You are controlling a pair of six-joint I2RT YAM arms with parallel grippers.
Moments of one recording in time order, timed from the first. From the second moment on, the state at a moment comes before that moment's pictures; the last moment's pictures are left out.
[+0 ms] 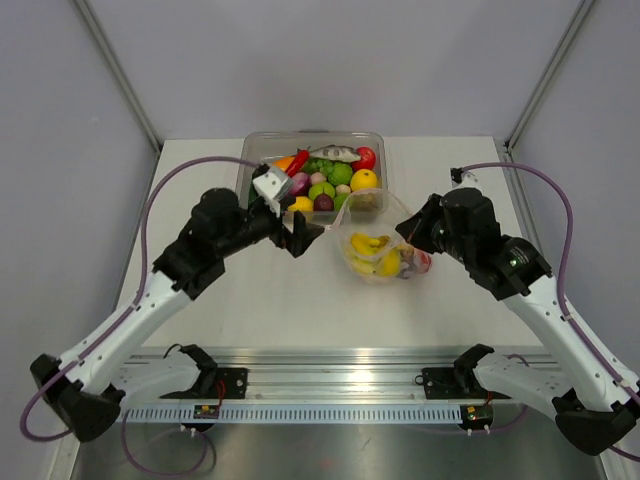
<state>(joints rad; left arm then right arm) -0.67 1.07 1.11 -0.27 0.26 -0.03 0.58 0.98 1.21 -0.75 0.14 0.83</state>
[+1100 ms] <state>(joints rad) -0.54 1.33 0.53 0.93 0.75 0.03 0.58 0.94 1.19 -0.75 0.14 0.79</state>
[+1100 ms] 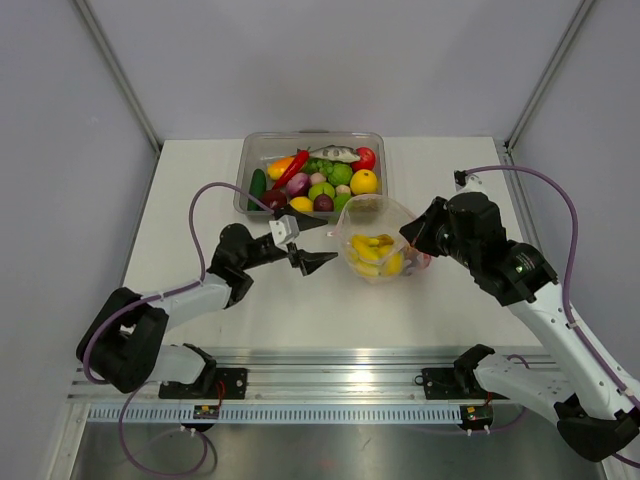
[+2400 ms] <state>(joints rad) -0.54 1.24 0.66 0.79 0.85 -0.01 0.56 0.97 1.22 -0.77 0.15 0.75</state>
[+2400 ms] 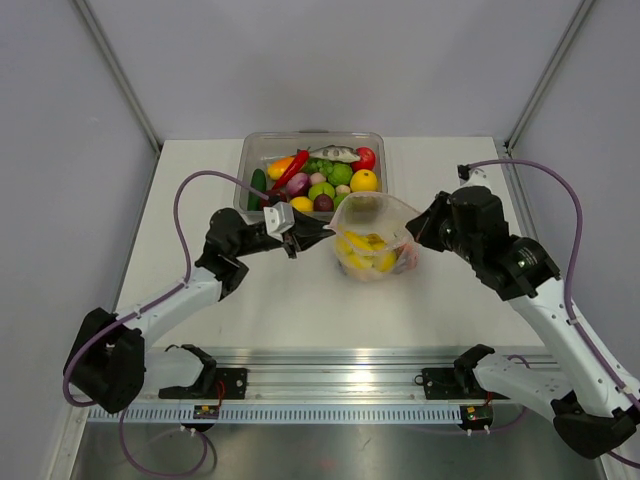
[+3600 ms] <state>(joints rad) -0.54 1.27 1.05 0.21 0.81 0.07 0.63 1.34 1.79 -1.02 -0.05 -0.19</state>
